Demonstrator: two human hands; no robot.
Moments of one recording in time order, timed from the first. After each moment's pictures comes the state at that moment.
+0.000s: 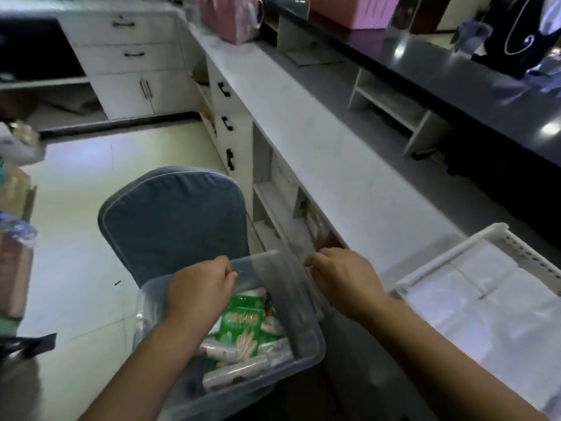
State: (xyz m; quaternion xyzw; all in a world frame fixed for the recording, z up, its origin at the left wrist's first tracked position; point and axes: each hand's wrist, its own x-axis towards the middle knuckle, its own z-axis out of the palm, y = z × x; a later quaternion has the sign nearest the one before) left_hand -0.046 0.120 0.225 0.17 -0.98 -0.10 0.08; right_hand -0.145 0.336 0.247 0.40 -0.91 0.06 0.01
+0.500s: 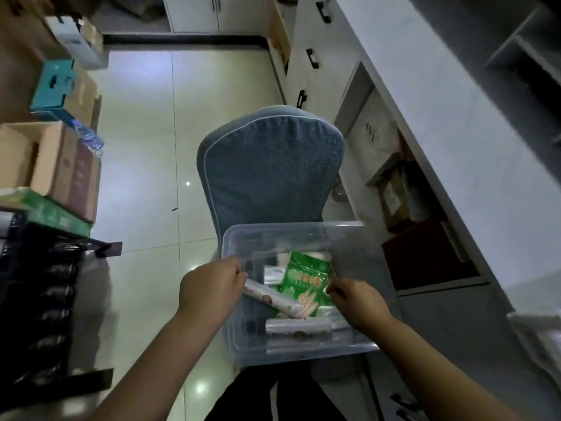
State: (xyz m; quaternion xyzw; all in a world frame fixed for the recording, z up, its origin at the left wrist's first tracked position) left_hand 0.055 -0.049 0.134 0.27 -0.95 -0.17 -0.05; right_hand -0.081 0.183 0.100 0.28 -0.92 0.09 -0.26
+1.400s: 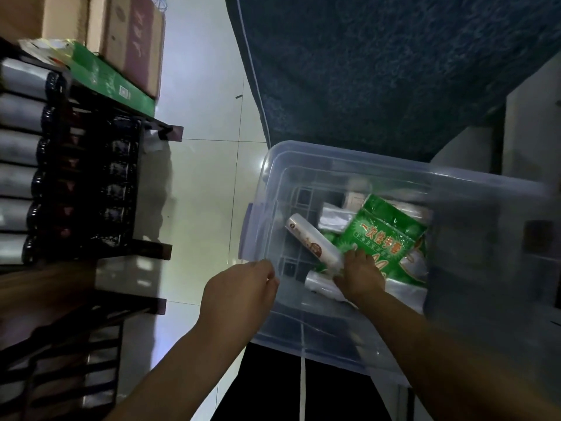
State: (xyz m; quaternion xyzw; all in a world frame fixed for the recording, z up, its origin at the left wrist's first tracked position) left_hand 0.068 -0.014 -0.027 0.39 -0.88 -0.20 -0.19; right_hand -0.087 0.127 -0.186 0.33 -0.85 -0.04 -0.41
